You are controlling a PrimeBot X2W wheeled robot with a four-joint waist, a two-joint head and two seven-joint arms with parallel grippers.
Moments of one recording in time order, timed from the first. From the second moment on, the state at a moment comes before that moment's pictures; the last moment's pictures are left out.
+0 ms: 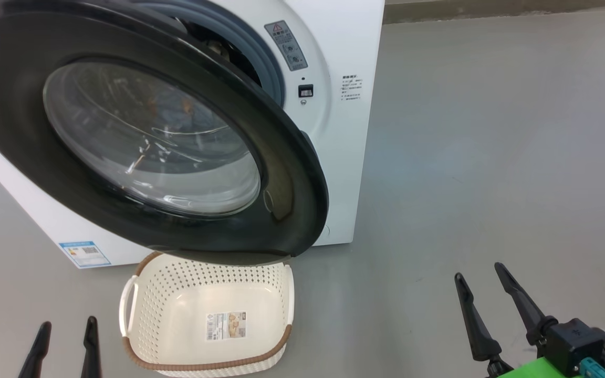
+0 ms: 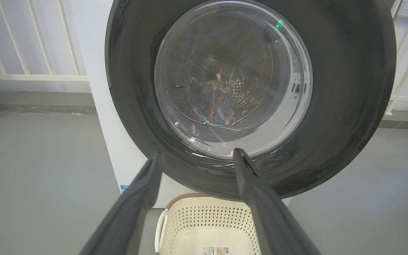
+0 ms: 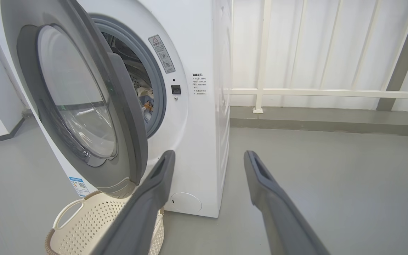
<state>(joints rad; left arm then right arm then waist) 0.21 0.22 -0.03 -0.09 -0.40 0.01 -0.20 0.07 -0.06 0.02 -0.02 0.12 0.13 -0.22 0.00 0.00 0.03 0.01</state>
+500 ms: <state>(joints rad) 0.21 0.22 -0.04 -0.06 -0.37 0.02 -0.21 0.09 -0.06 0.02 -0.03 0.11 0.13 -0.22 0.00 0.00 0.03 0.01</state>
